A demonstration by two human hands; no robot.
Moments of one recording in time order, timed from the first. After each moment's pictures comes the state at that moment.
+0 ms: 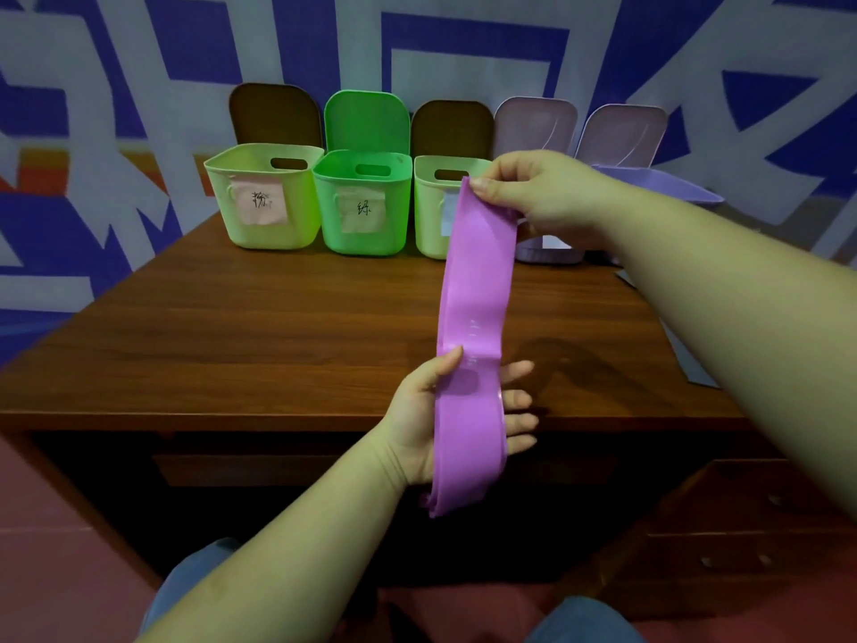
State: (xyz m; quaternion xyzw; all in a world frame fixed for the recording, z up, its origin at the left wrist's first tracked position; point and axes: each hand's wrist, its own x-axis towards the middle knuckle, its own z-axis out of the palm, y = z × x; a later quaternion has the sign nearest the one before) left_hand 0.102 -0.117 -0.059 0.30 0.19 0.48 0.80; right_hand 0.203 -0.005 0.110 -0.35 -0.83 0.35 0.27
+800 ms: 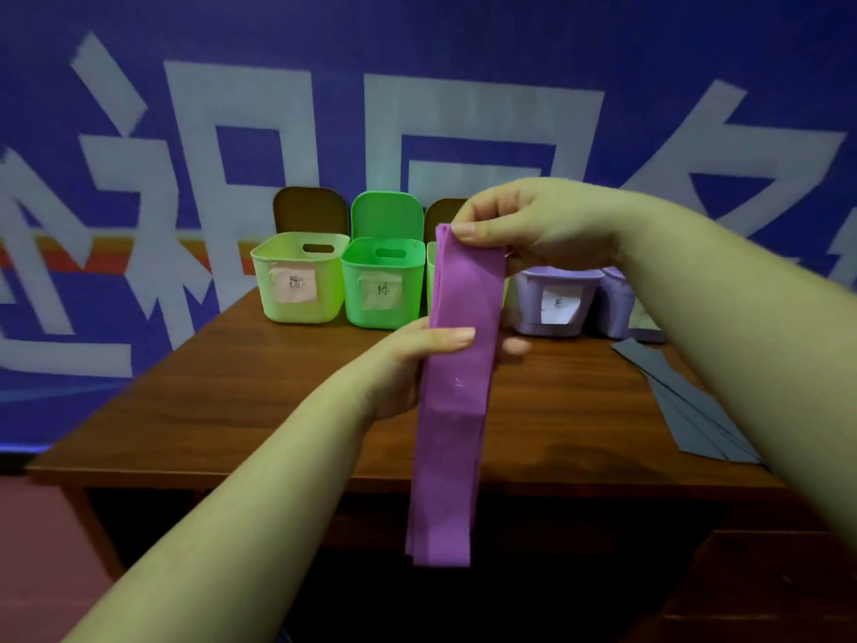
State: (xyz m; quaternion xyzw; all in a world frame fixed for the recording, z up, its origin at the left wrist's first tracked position) left_hand 0.064 -0.128 0.064 0.58 0.27 0.50 0.58; right_hand 0.210 -0.066 0.195 -0.24 -0.88 0.38 0.14
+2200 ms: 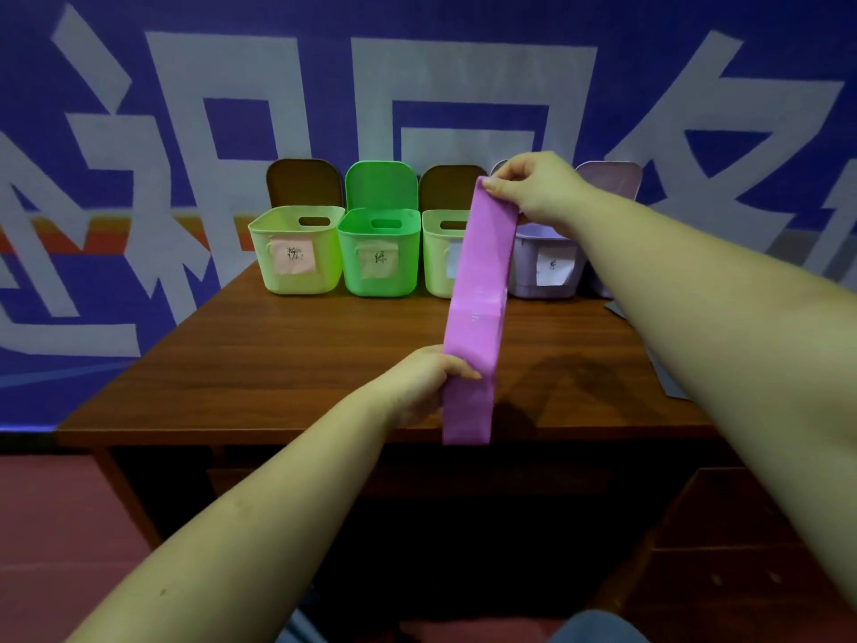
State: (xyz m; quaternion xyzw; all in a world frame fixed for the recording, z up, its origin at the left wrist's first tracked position) left_hand 0.088 -0.116 -0.004 0.44 0.48 0.49 0.58; right_hand 0.206 -0.005 0.158 -0.40 -0.80 0.24 0.38
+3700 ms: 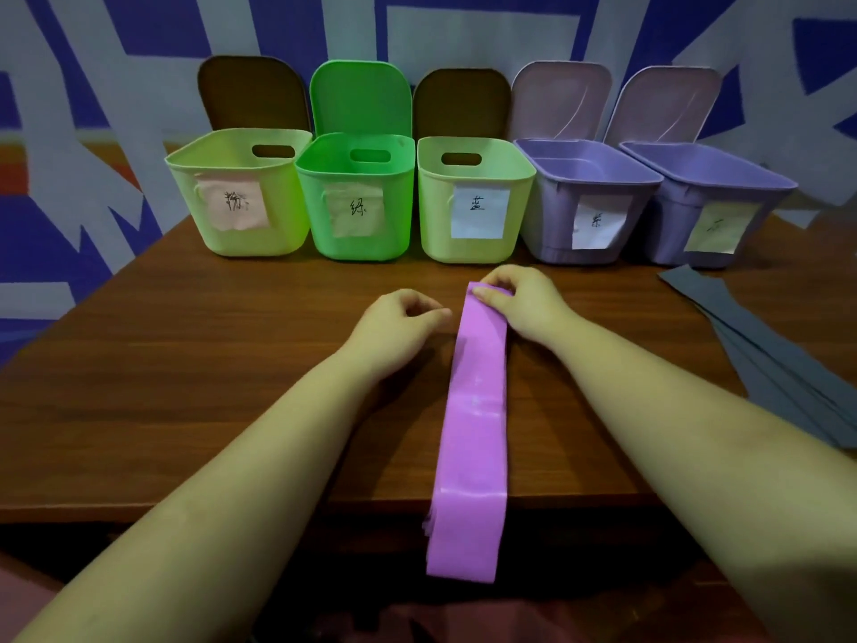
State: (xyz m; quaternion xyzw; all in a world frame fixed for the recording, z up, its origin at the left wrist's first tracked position) left_hand 0.018 0.012 -0.036 0.53 0.67 0.43 0.28; right_hand 0.173 0.131 -0.043 -0.45 -0.81 0.25 0.30
